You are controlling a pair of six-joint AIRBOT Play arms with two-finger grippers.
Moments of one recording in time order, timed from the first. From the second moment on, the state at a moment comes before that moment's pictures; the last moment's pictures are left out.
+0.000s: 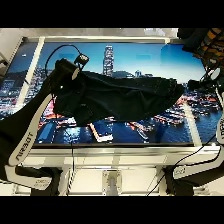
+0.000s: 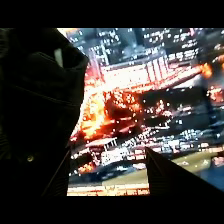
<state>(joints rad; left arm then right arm) -0.43 -1.55 1.56 1.93 -1.31 -1.58 -0.38 -1.64 1.50 -1.62 1.02 1.53</state>
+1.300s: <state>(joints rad) -0.56 -1.07 0.95 1.88 -1.14 -1.82 -0.35 -1.77 1.52 -1.31 1.05 1.38</state>
